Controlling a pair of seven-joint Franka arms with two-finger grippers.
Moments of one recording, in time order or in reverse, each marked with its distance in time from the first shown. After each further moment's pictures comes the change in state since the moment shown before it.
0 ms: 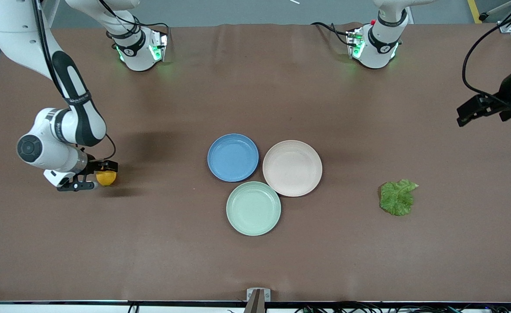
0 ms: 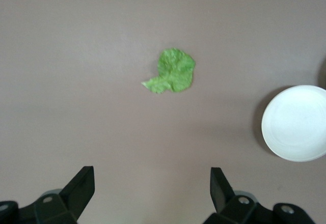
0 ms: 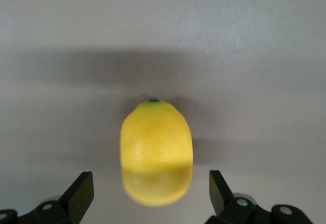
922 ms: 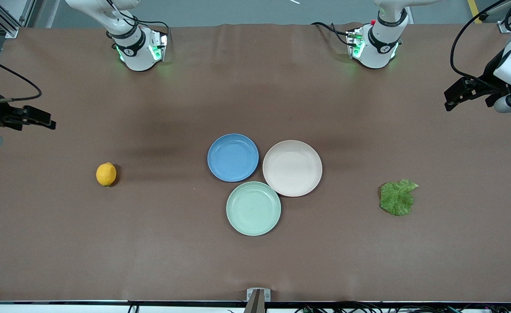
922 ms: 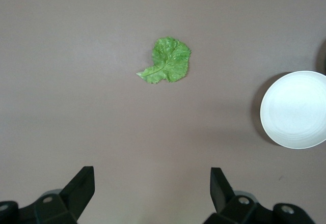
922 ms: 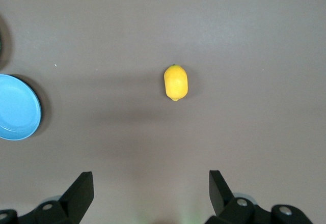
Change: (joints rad) left arm -0.025 -0.115 0.012 -0.164 -0.014 0.068 0.008; right arm -0.003 -0.330 0.000 0.456 -0.002 -0.754 0.114
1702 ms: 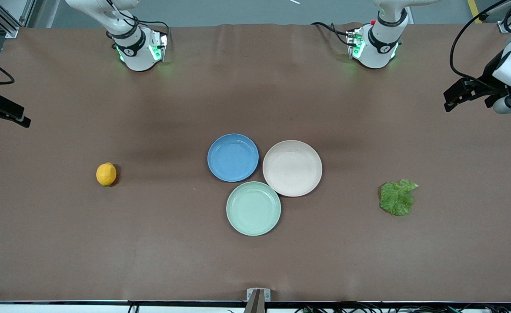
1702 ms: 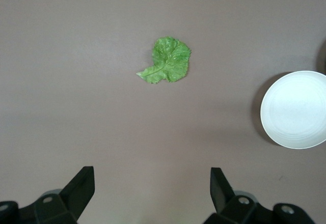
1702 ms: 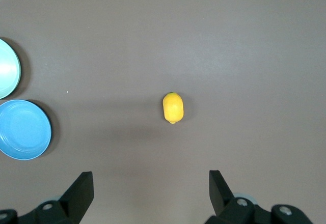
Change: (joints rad) left arm 0.000 0.001 0.000 -0.002 0.000 0.002 0.000; right arm 0.000 0.009 0.000 0.129 -0.007 -0.004 0.003
